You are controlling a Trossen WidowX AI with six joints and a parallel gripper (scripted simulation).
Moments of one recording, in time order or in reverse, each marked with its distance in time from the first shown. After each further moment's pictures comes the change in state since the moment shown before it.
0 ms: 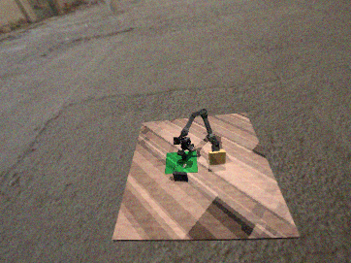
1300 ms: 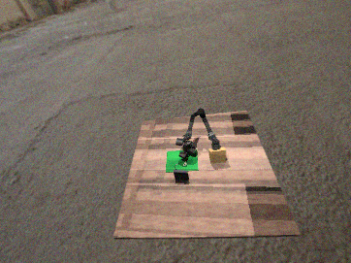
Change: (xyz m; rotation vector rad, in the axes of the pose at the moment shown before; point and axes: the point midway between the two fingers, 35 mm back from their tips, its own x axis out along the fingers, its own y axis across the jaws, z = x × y) arm 0.057 0.004 0.011 0.009 0.066 0.011
